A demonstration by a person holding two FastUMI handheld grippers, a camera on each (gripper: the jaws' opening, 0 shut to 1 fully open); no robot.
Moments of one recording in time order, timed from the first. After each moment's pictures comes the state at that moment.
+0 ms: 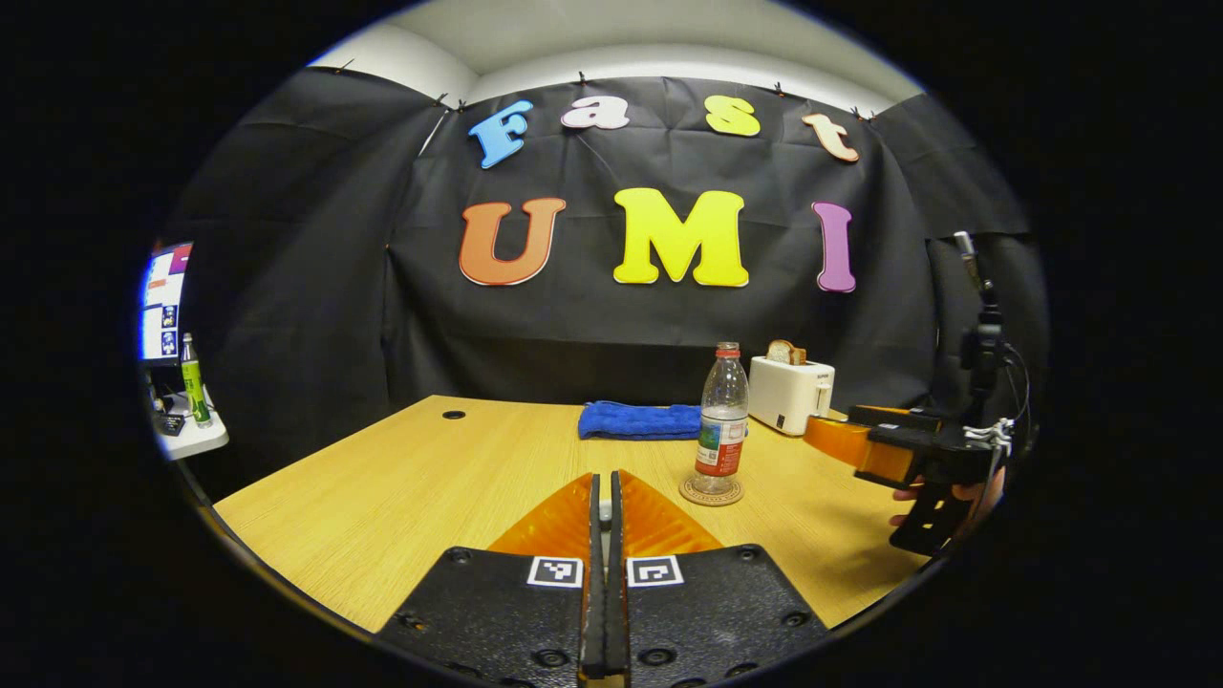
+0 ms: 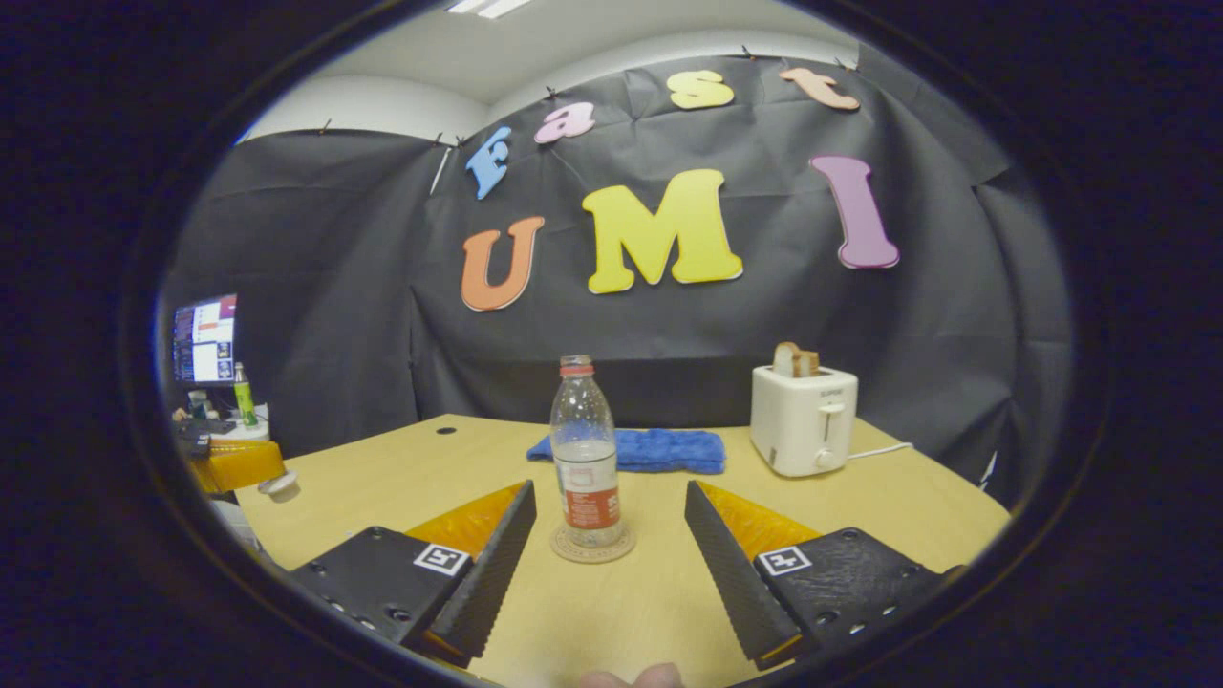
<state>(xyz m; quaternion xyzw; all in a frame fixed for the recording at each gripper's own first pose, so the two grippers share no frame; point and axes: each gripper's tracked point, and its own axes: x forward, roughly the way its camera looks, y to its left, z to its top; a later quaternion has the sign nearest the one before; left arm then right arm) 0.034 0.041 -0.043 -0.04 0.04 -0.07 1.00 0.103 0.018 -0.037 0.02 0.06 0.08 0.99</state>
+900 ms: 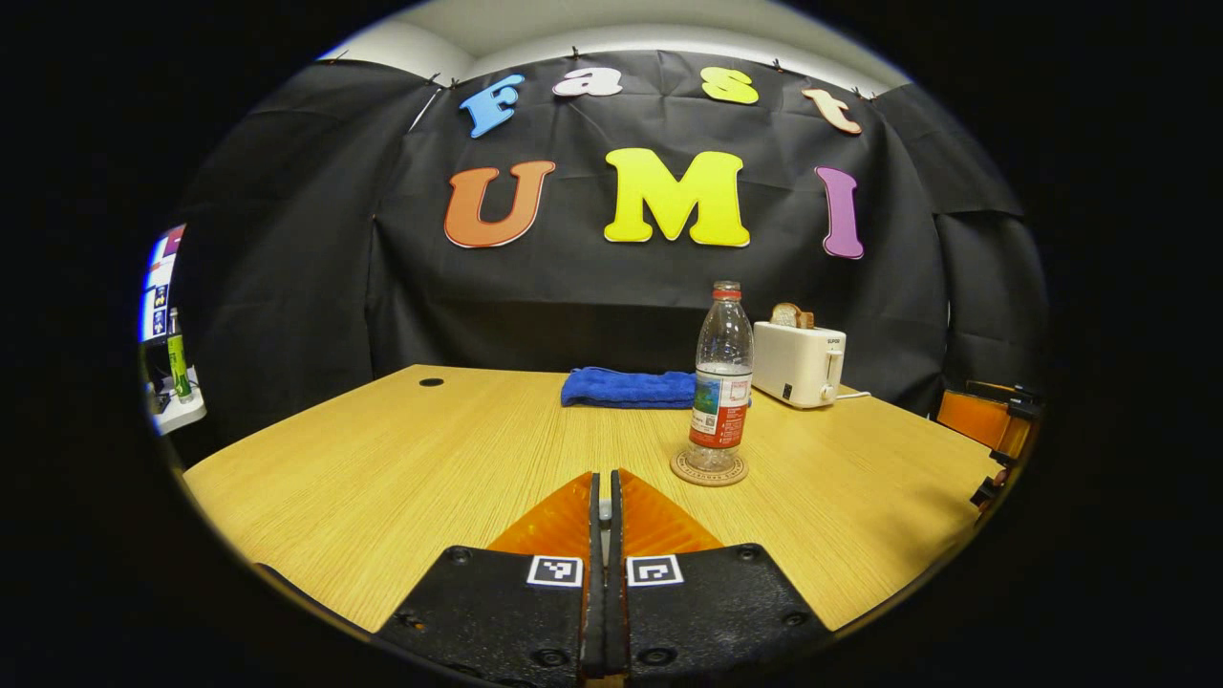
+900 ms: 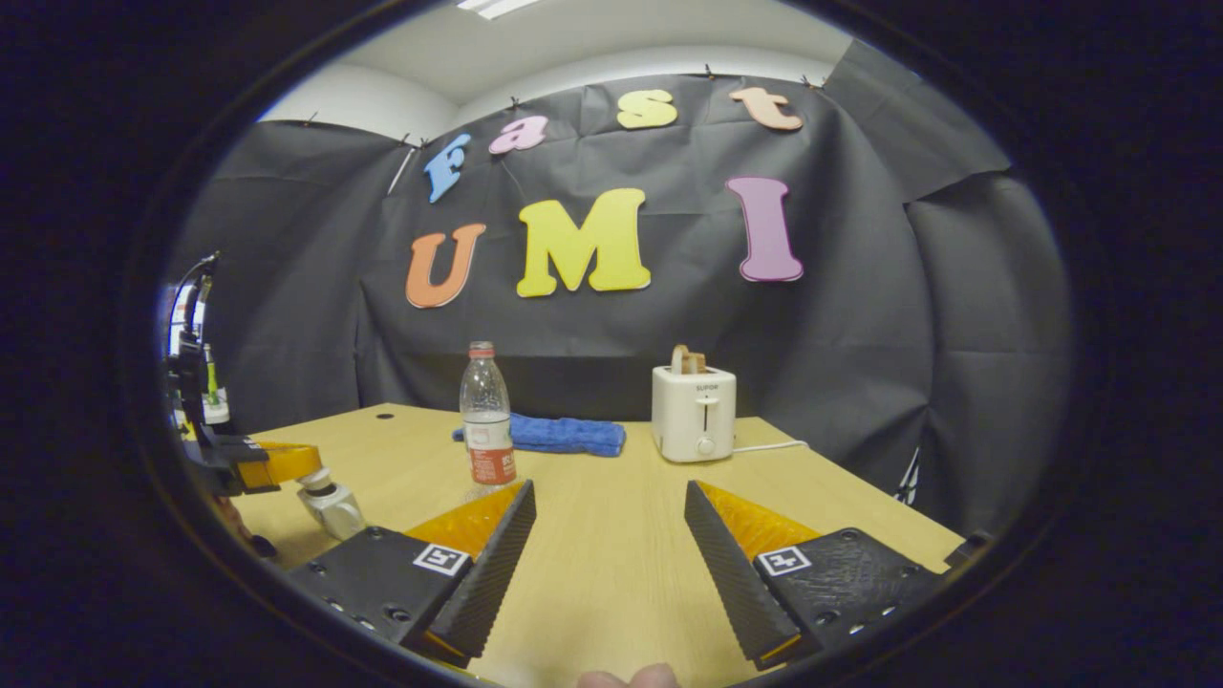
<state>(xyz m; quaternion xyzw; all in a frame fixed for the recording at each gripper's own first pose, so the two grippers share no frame) 0.069 0.010 -0.098 -0.04 0.07 -0.06 0.99 0.046 -0.070 -0.059 0.02 0.06 -0.01 1.00</state>
